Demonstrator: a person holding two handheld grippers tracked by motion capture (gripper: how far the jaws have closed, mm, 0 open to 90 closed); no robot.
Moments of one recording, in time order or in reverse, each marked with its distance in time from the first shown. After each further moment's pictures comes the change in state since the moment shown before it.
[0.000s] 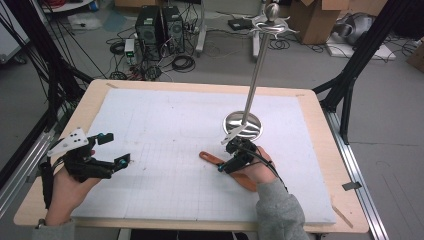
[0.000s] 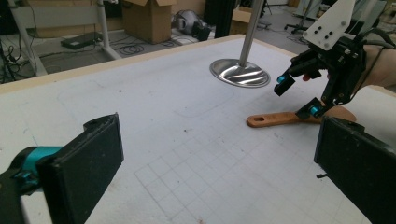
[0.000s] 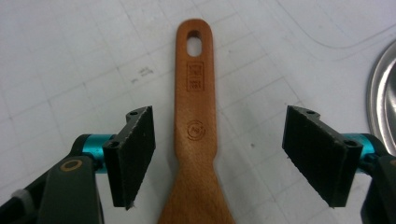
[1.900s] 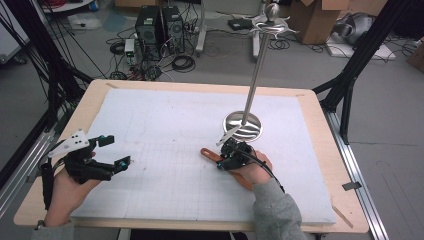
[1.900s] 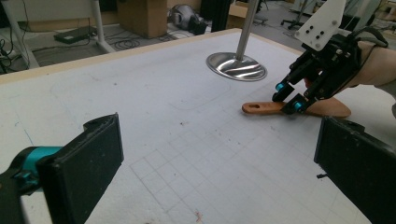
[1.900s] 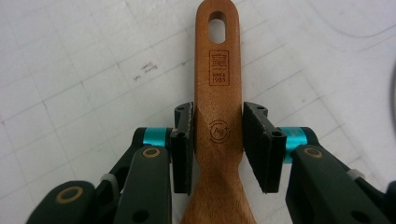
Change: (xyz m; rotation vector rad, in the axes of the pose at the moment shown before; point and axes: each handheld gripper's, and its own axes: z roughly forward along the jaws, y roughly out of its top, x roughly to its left) left arm 0.001 -0.005 0.001 0.015 -0.022 -0.005; right arm 0.008 0.006 0.008 0.051 -0.009 0.019
